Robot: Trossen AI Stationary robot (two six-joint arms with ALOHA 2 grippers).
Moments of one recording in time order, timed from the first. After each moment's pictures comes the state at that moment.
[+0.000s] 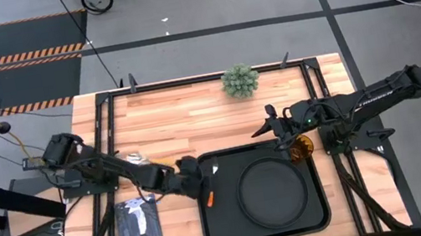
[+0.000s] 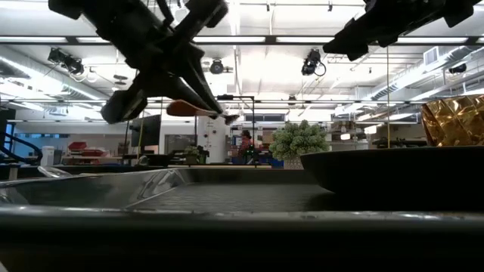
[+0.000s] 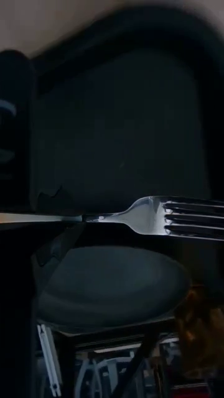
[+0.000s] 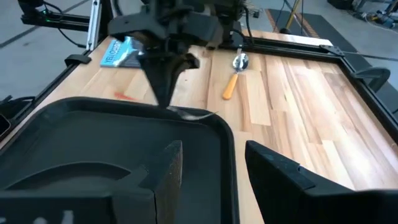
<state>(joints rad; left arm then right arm) -0.37 1.65 0.91 -0.03 -0.40 -1.54 0.10 0.94 0.59 -0.04 0.03 -0.08</state>
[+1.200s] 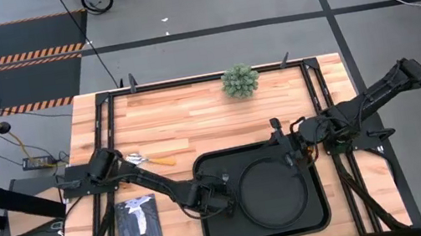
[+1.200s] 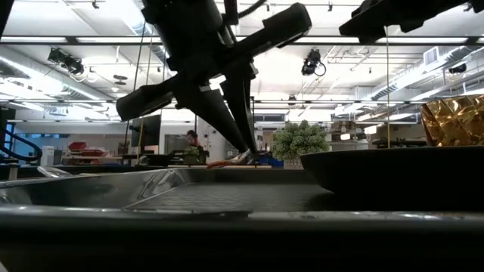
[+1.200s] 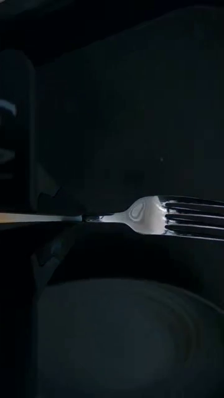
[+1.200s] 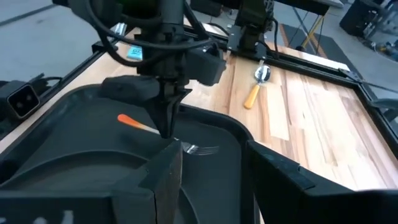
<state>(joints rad) -0.43 2.07 1.51 -0.60 -0.45 -1.71 0.34 0.95 0.59 -0.04 0.21 -0.13</state>
